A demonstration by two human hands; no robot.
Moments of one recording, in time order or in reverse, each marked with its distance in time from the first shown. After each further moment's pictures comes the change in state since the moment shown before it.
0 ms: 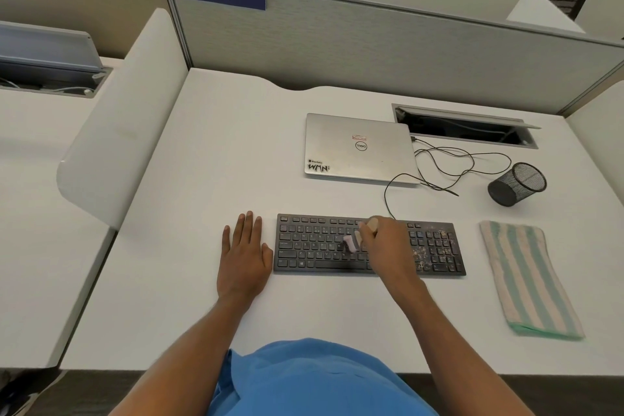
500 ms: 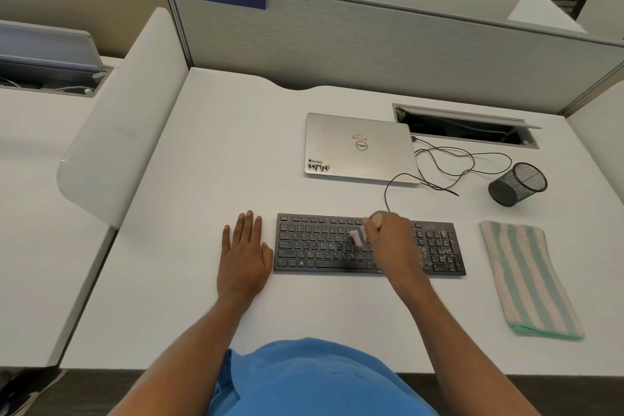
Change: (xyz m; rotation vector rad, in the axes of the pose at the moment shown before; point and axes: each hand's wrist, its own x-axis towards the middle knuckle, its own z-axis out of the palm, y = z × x) left_hand 0.000 0.000 -0.001 -0.003 -0.002 0.000; right_hand 0.008 0.001 -0.007 0.000 0.019 0.001
